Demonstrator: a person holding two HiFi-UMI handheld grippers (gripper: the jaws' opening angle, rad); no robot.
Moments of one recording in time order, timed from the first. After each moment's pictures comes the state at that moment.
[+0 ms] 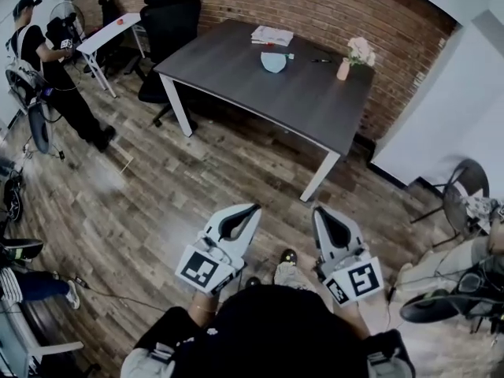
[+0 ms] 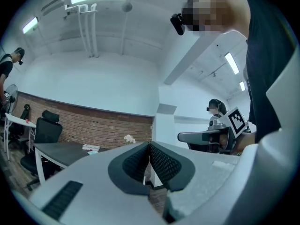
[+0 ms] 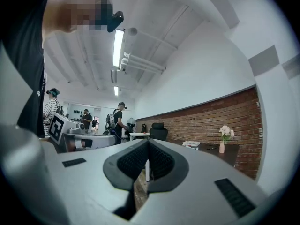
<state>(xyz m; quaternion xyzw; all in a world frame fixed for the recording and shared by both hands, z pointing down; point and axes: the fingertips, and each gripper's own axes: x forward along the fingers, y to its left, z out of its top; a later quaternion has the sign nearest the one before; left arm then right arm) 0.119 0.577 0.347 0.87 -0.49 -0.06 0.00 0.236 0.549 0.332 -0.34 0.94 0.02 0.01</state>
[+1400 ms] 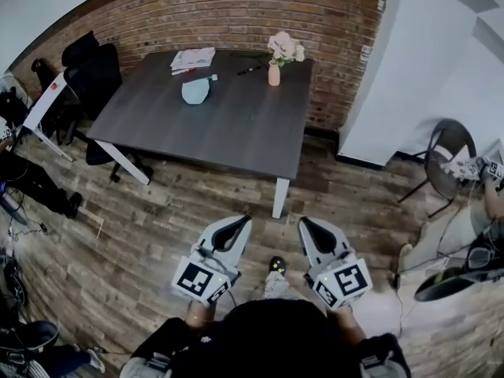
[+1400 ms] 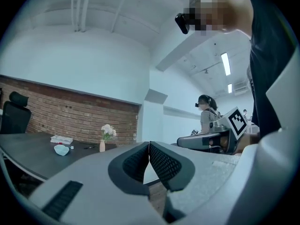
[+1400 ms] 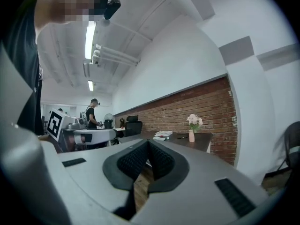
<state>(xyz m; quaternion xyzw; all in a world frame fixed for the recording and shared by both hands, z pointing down) 0.268 0.357 0.370 0.92 -0.38 -0.01 0.03 0.383 0.356 0.377 -0.45 0.89 -0.04 -0.01</state>
